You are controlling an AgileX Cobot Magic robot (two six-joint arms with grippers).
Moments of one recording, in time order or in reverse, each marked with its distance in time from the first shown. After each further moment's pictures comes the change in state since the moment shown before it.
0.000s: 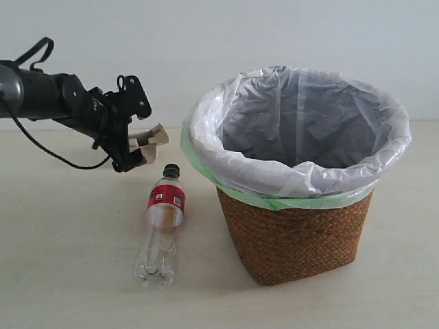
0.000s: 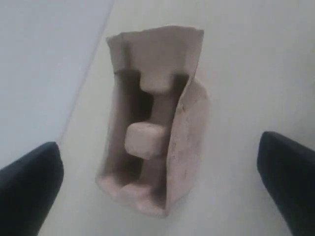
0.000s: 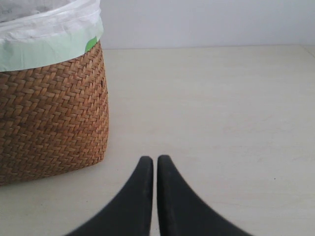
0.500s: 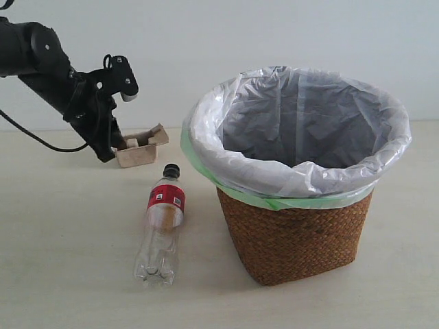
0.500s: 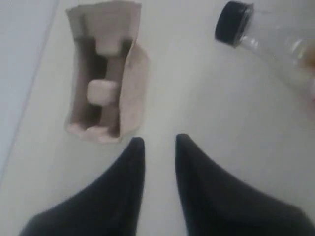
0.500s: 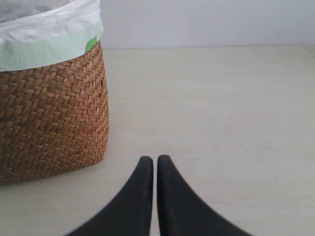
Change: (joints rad) left arm 0.000 -0.179 0.000 0.021 0.394 -0.073; right arm 0.000 0.000 0.000 0.000 0.000 0.000
